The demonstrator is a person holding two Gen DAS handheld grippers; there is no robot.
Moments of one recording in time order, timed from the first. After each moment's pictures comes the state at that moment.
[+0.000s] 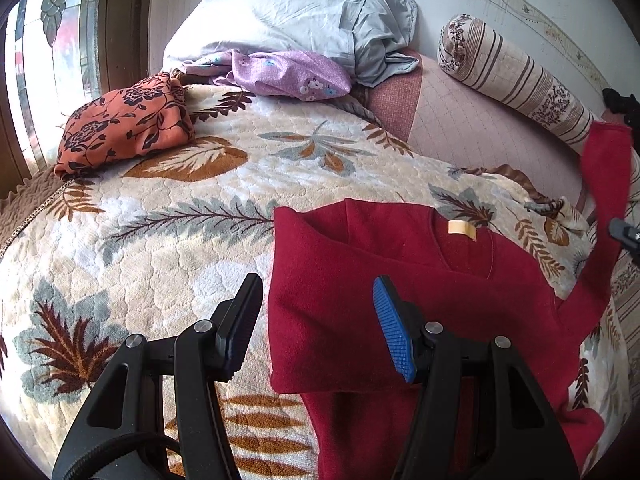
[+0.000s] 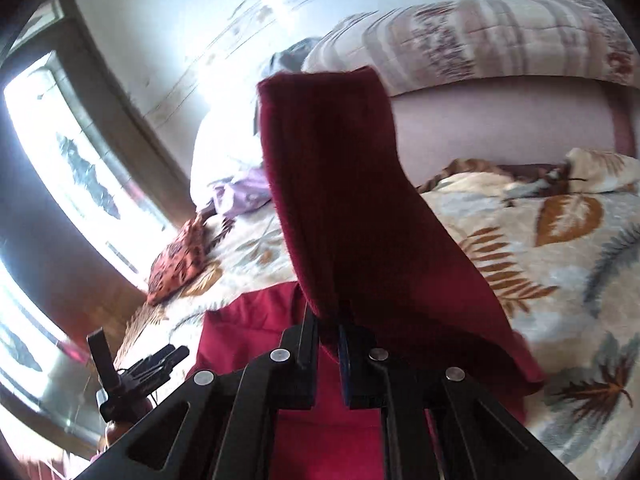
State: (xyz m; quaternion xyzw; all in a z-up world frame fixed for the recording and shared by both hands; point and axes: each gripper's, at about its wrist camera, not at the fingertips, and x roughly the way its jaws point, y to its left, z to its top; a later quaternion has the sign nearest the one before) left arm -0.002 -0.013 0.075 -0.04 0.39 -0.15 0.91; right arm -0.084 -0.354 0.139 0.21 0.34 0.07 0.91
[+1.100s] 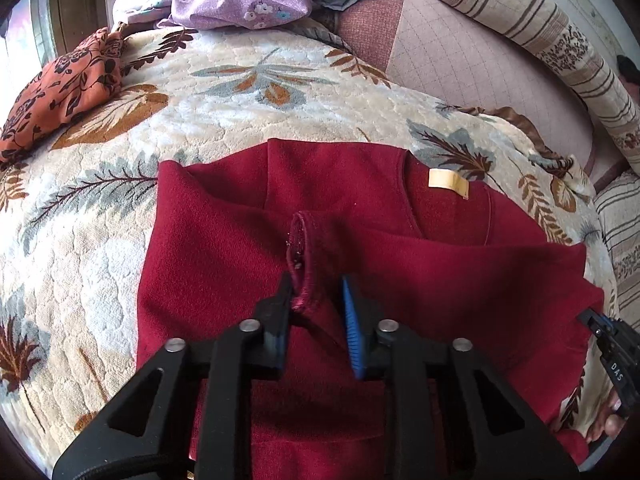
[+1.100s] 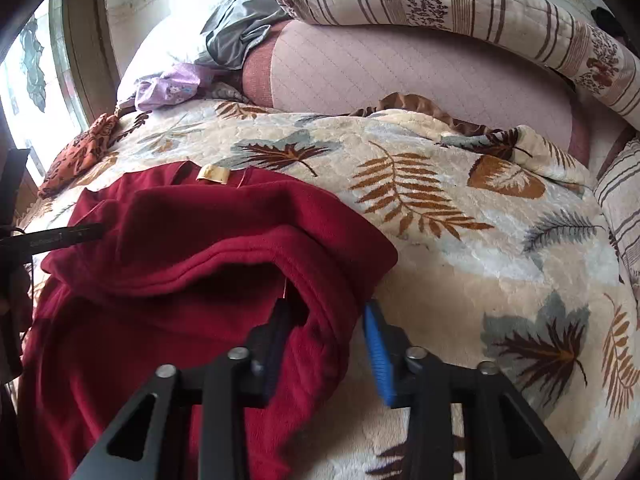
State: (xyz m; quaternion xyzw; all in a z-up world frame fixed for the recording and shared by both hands) left arm 0.036 -0.094 0.041 -0.01 0.49 -0.17 0.85; right arm -0.117 -0.376 0.044 0.04 0.43 -0.07 0.90
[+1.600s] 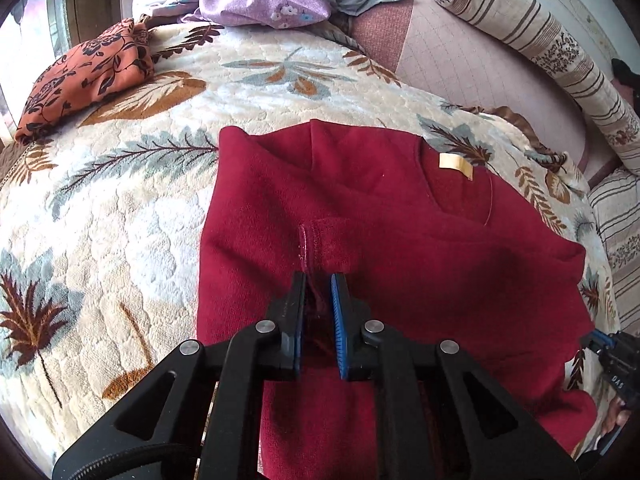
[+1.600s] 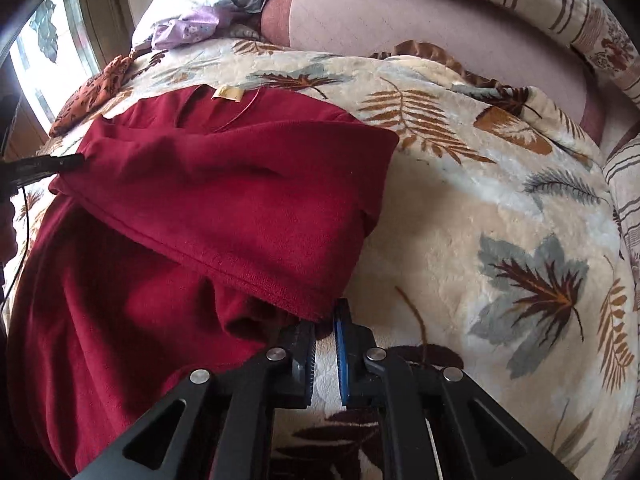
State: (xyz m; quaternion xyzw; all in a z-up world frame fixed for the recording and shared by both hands) left arm 0.004 -0.054 0.042 -0.01 0.48 -0.17 0.86; right arm -0.163 -0.371 0.029 0.02 0.50 -0.04 0.86
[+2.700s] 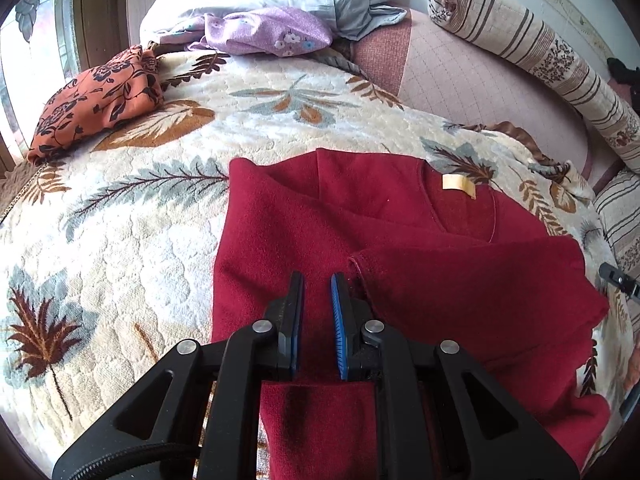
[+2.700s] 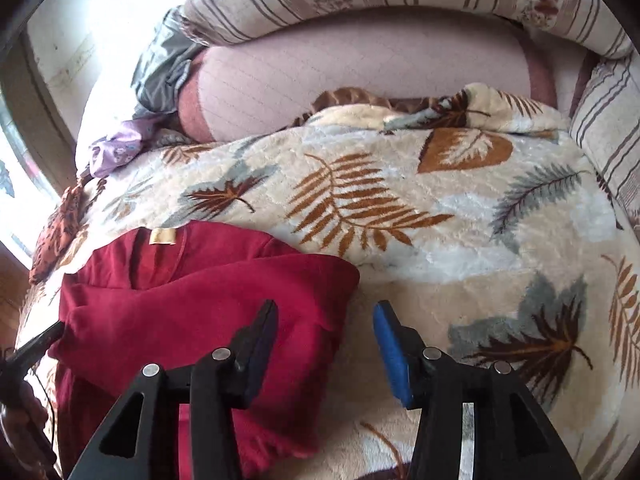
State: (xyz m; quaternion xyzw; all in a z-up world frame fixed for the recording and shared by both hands) left arm 0.001 -0.056 0.048 0.00 0.44 -0.16 0.89; right arm -0.111 -0.429 0.060 0.15 0.41 -0.11 0.89
